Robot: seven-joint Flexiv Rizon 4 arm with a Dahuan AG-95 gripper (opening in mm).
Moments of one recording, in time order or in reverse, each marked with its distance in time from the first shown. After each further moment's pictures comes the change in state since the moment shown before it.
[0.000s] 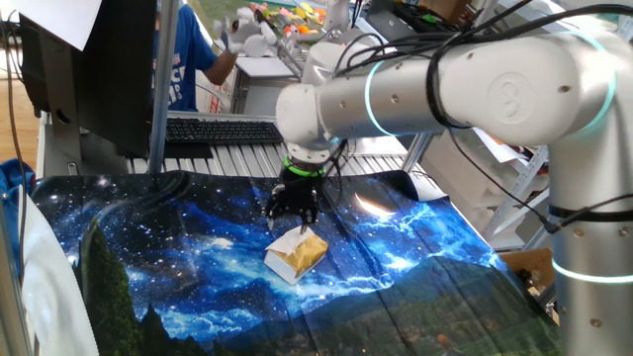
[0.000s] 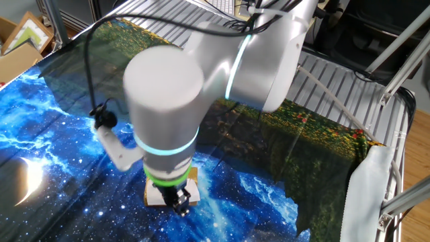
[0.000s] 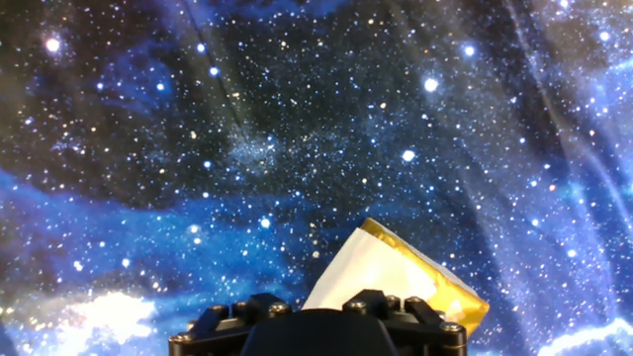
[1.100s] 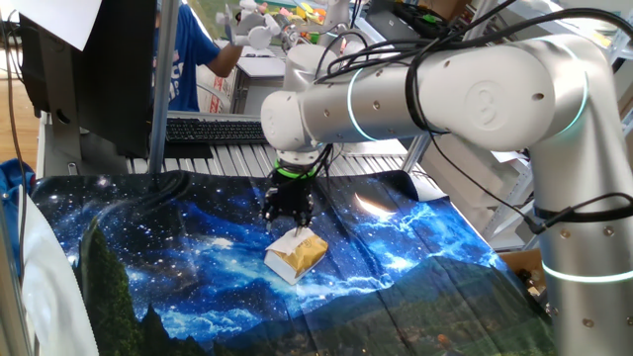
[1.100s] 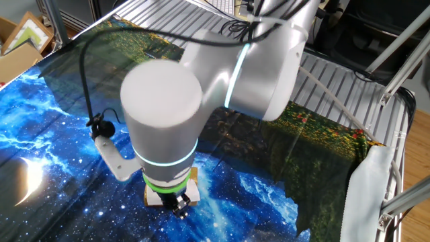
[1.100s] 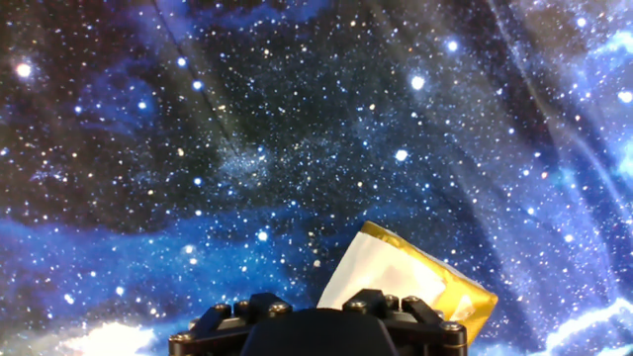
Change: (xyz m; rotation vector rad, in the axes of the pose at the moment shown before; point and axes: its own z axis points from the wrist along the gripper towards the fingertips) arm 0.002 0.000 0.009 0.025 -0.035 0.077
